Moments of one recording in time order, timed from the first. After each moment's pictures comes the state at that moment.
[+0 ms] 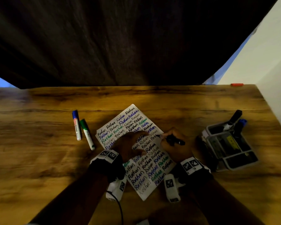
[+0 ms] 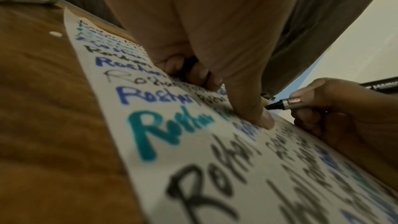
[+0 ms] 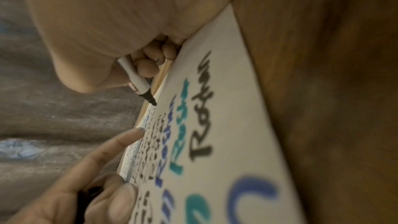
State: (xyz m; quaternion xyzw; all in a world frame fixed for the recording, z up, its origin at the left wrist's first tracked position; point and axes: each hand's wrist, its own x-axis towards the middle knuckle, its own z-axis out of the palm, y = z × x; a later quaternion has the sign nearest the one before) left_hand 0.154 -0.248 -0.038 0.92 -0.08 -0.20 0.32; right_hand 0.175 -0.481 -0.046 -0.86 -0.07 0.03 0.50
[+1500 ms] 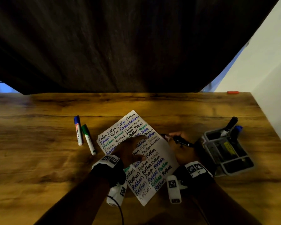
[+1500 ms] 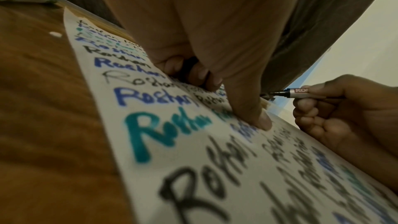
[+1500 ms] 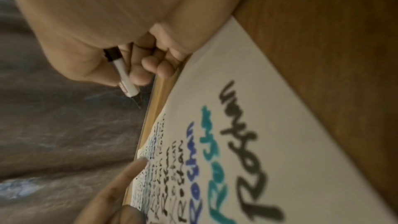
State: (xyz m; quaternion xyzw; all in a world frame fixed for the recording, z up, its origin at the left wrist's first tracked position) left_hand 0.151 -0.249 -0.038 0.91 -0.06 -0.19 0.35; right_hand 0.179 -0.480 -0.026 -0.81 0.14 0.09 0.56
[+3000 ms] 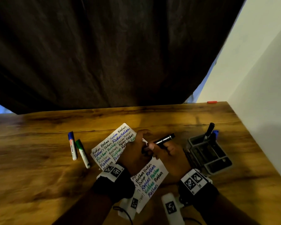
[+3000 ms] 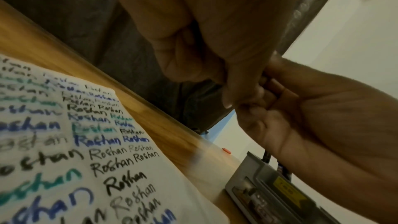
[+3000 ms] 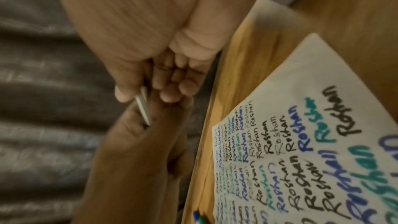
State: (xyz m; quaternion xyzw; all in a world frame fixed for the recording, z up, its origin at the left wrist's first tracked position) left_hand 0.141 -0.310 0.043 0.88 -0.09 -0.03 0.46; right_hand 0.141 -0.475 0.064 -0.83 -0.06 0.07 0.56
